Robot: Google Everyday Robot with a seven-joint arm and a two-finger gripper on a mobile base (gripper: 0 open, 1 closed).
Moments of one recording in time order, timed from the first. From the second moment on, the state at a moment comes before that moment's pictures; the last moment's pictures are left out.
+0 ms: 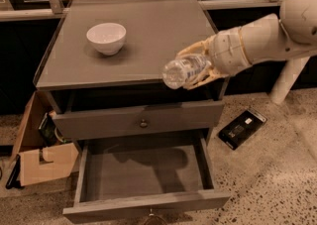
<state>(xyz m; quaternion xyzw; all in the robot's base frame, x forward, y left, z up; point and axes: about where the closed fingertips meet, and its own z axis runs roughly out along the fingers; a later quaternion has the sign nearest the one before) 0.561 -0.092 0.899 -0.79 0.41 0.04 0.45</state>
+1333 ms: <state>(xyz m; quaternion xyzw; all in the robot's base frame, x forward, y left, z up) 0.514 -0.107 0.830 -0.76 0.50 -0.05 0.42</state>
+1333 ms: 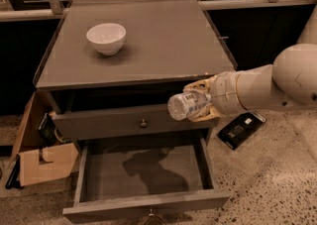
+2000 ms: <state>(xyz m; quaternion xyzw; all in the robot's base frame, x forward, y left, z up) 0.521 -0.105 0.810 -0.76 0.51 -0.08 0.39</state>
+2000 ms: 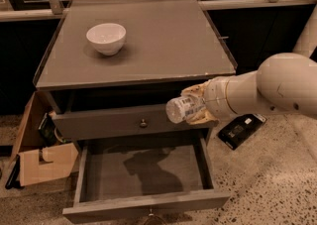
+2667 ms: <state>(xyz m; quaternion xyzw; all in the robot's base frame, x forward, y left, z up) 0.486 -0.081 0.741 -0.78 0.50 -0.02 0.37</state>
